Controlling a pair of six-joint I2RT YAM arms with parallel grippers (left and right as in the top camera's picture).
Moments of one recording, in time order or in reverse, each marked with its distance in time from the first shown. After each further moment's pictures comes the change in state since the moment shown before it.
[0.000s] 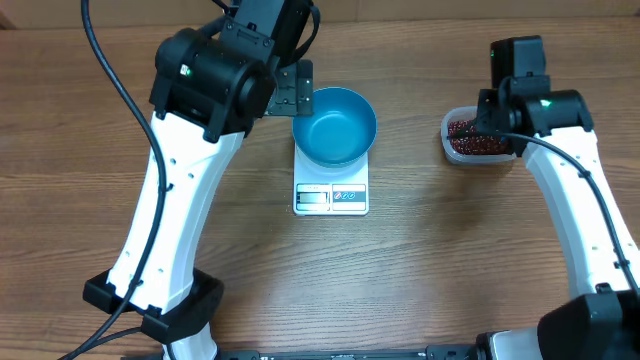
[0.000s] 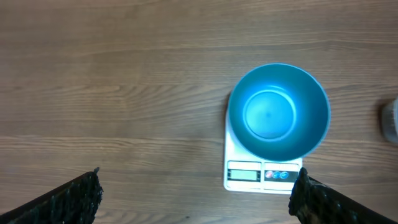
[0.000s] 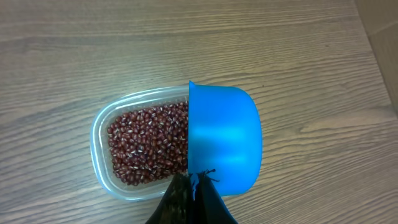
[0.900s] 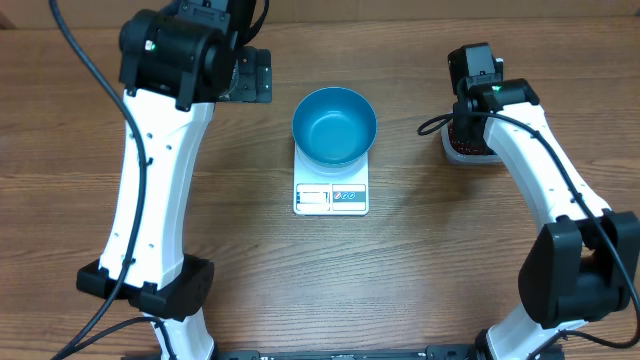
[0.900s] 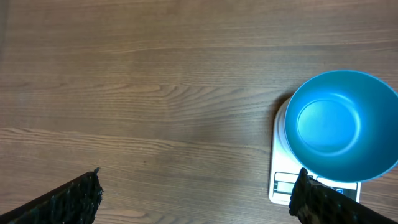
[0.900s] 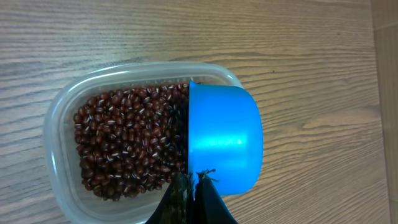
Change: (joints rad) left arm 0.148 0.043 0.000 0.000 -0.014 0.121; right arm 0.052 0.217 0.001 0.014 0.128 -0.027
